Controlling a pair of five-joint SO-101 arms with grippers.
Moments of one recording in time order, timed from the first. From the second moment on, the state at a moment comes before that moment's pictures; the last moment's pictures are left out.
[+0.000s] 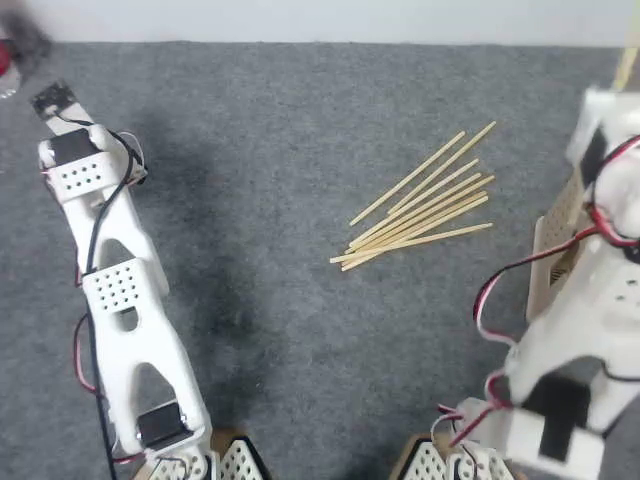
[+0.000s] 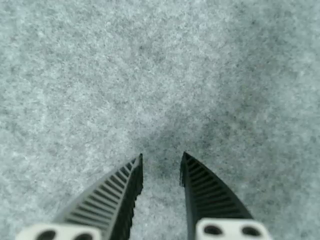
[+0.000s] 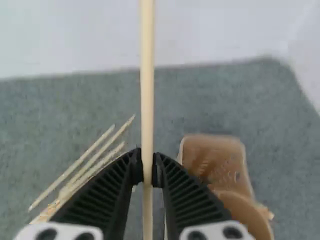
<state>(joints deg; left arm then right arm) -27.7 80.9 -93.8 99.4 23.1 13.5 -10.9 -46.6 100.6 6.7</state>
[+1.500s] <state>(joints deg) -27.7 80.9 -93.8 99.4 23.1 26.7 -37.6 53.3 -12.7 10.3</state>
